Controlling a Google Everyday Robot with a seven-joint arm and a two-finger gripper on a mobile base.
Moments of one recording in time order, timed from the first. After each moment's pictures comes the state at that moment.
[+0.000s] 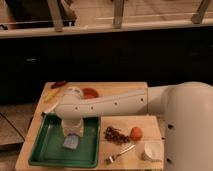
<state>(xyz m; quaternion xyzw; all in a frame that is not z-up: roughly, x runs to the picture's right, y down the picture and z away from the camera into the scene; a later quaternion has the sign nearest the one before) -0.163 0.226 0.716 -0.21 -0.30 -0.63 0.69</state>
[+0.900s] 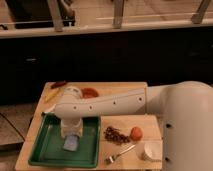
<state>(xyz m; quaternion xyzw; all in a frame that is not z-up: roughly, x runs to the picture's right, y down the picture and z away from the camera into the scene) -0.167 0.229 0.714 -0.21 -0.31 -0.65 0.66</state>
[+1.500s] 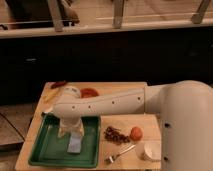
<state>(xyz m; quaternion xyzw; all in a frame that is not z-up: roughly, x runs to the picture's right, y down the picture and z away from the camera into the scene) -0.168 0.228 0.711 -0.21 -0.31 -0.66 0.65</state>
